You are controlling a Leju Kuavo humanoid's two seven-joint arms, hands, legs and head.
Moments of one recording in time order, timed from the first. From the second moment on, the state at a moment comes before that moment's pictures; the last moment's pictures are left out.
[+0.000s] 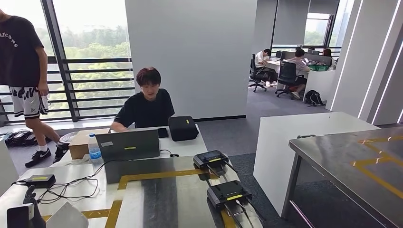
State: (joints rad) left arm -0.74 0.21 0.30 -0.49 0.04 0.06 -0.70; right arm -0.05 0.06 0.31 -0.17 -0.34 -0.34 -0.31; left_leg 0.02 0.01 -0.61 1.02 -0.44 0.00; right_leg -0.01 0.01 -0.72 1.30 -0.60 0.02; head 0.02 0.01
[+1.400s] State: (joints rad) left arm -0.75 0.21 0.30 -0.46 0.04 0.06 -0.70; right arm -0.06 0.06 0.31 -0.17 -0.34 -0.34 -0.31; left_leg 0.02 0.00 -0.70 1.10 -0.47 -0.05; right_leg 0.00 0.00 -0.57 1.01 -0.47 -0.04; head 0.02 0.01
